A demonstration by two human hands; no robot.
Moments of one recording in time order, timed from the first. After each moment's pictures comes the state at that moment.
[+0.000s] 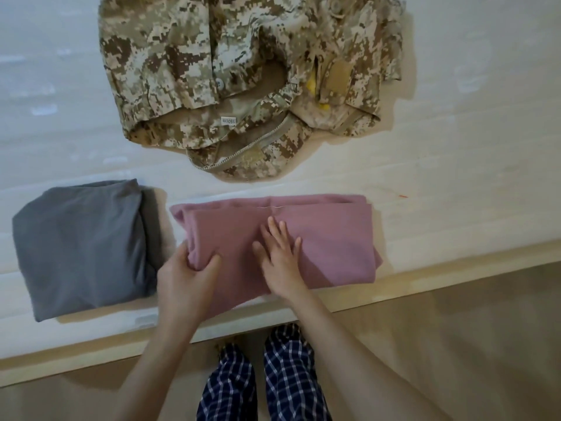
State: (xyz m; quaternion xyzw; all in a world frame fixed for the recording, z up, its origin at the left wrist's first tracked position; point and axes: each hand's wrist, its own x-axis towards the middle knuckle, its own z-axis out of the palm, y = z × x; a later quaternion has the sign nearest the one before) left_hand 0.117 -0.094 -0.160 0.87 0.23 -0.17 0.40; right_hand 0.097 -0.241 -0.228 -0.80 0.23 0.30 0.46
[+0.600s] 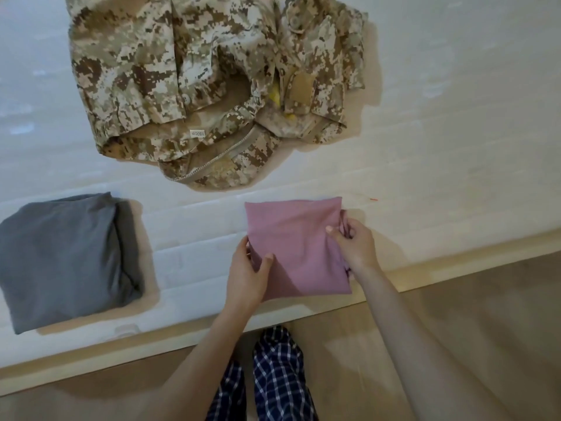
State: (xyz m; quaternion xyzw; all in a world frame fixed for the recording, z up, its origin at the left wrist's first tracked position) left_hand 0.093 -0.201 -0.220 0.82 0.16 -0.31 0.44; right_hand 0.086 -0.407 -0.231 -0.73 0.44 0.12 0.52
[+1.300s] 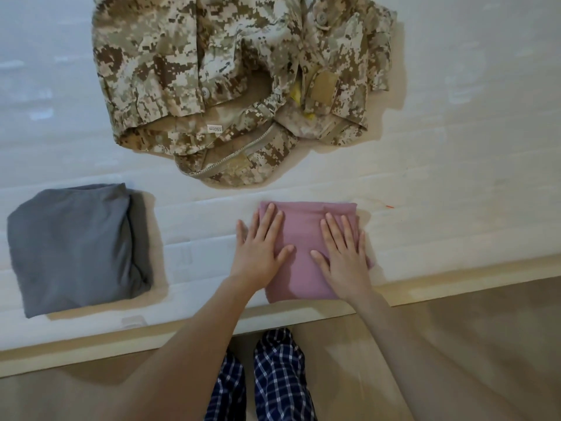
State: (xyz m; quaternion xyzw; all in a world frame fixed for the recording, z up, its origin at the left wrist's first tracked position) left_hand 0.130 -0.199 -0.260 0.93 -0.18 -0.31 0.13; right_hand 0.063 -0.386 -0.266 -0.97 0.05 0.21 0.12
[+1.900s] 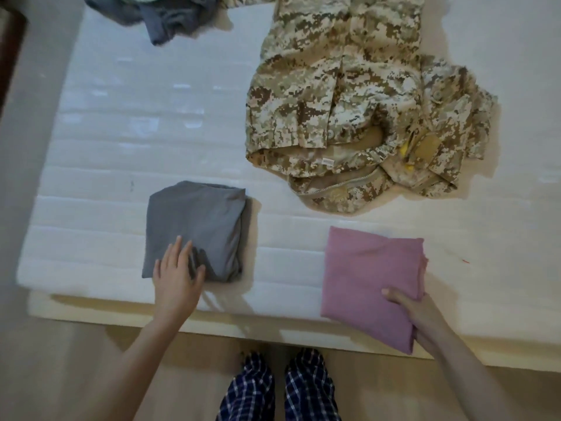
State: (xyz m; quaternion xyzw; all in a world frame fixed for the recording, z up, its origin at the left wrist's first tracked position) left_hand 0.096 0.074 -0.190 0.96 0.16 -0.18 0.13; right_hand 0.080 -0.343 -0.179 -0.61 0.44 0.24 0.61
